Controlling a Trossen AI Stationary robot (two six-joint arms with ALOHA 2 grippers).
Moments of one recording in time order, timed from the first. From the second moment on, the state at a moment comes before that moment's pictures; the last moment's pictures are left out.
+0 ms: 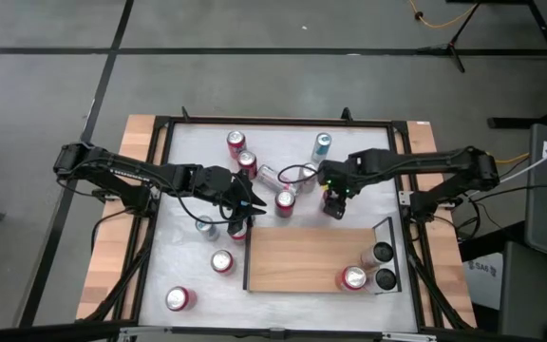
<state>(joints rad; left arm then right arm) -0.08 1.31 0.89 -0.06 0.02 -0.18 -0.03 1.45 1.22 -1.08 -0.01 0.41</state>
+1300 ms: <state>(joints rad) -0.07 1.31 0.89 -0.06 0.02 -0.18 0.52 1.45 1.29 -1.14 0.03 0.64</state>
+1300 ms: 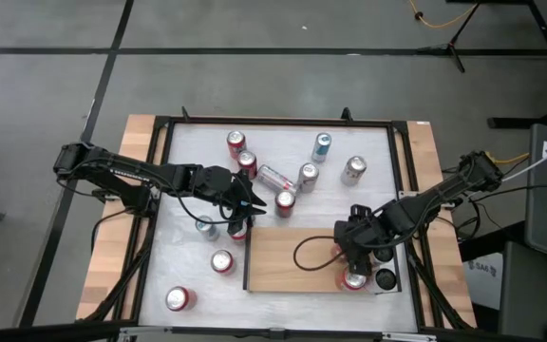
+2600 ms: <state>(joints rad) -0.08 1.31 0.89 -0.06 0.02 -0.18 0.52 1.45 1.27 -1.12 0.03 0.63</state>
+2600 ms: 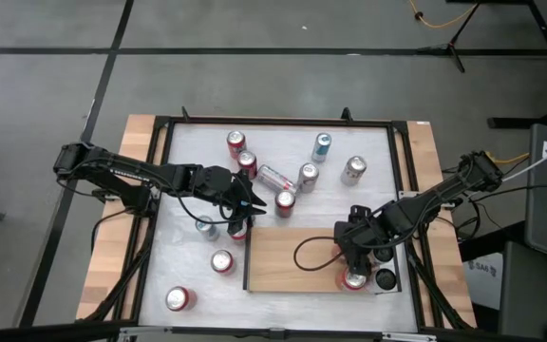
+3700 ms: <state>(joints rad) -0.08 1.31 0.89 -0.06 0.02 -0.18 0.35 1.45 1.41 -1.22 0.21 0.34</state>
